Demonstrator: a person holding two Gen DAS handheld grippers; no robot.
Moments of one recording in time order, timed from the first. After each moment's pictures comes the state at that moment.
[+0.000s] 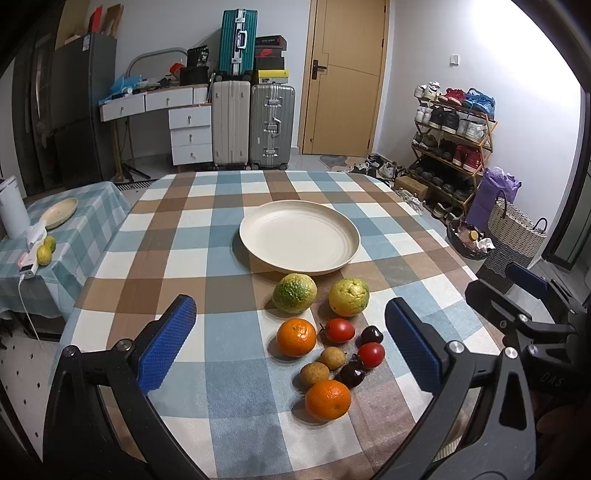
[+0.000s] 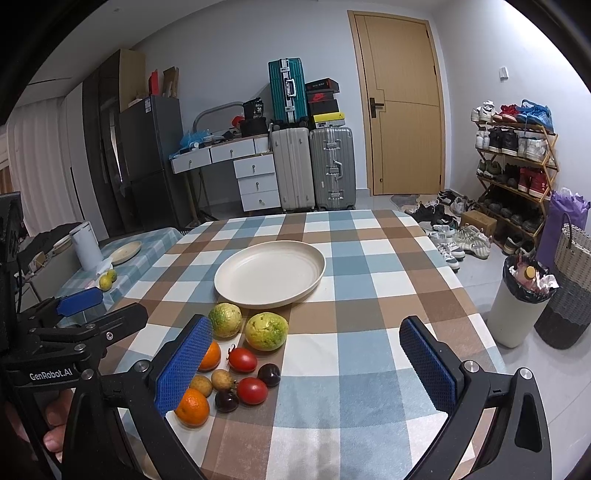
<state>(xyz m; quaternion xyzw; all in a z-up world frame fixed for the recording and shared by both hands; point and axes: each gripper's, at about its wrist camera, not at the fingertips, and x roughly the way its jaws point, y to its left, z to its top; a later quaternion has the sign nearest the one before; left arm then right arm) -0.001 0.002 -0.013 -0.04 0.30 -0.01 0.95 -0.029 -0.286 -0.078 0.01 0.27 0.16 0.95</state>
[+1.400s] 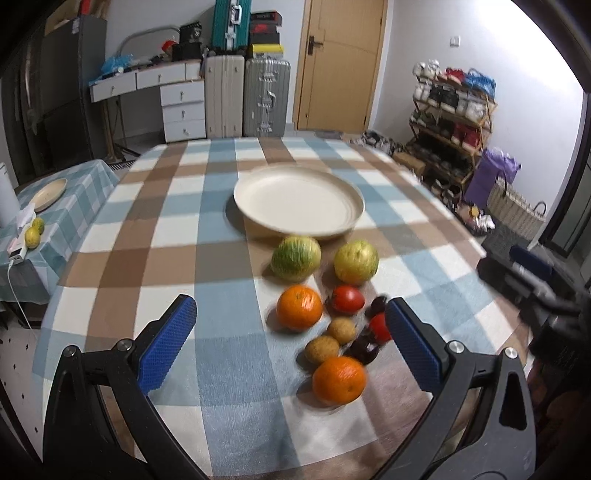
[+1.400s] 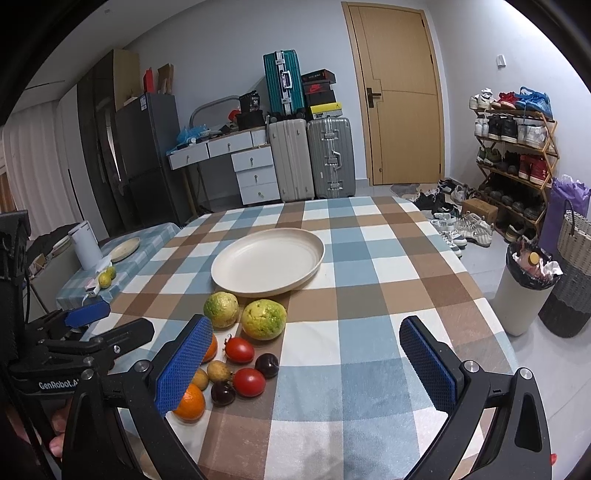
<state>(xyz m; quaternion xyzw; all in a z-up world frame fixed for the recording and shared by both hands) 0.019 0.006 -0.064 -0.04 0.36 -0.02 0.93 -0.022 -0.288 -0.094 0.02 0.30 0.16 0.94</state>
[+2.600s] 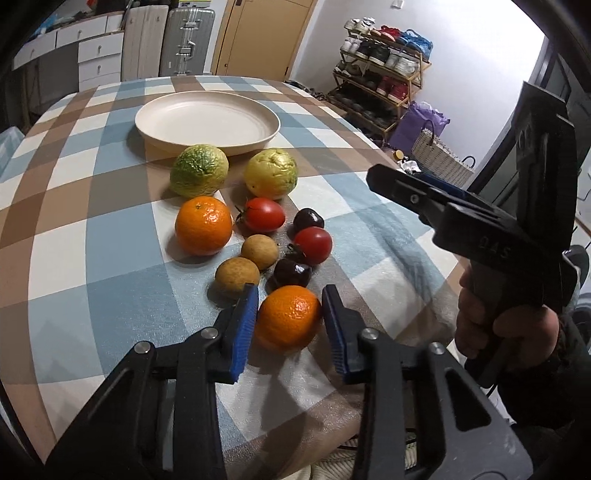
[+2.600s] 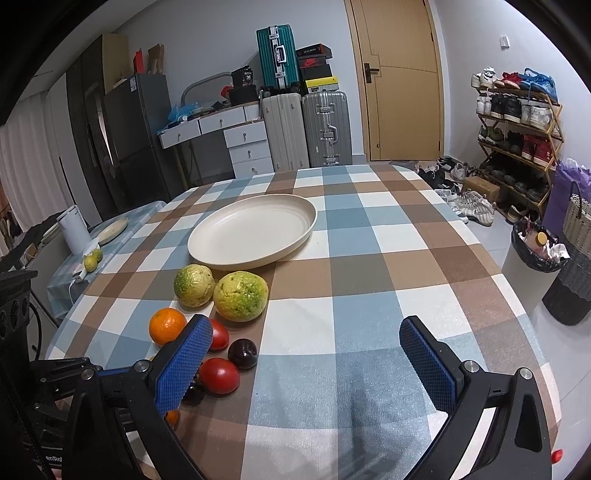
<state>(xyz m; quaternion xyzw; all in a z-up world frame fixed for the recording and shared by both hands) 0.021 -0.017 -0.114 -0.08 0.44 -0.20 0.87 0.017 -0.283 -0.141 0.01 0.34 0.15 0.93</state>
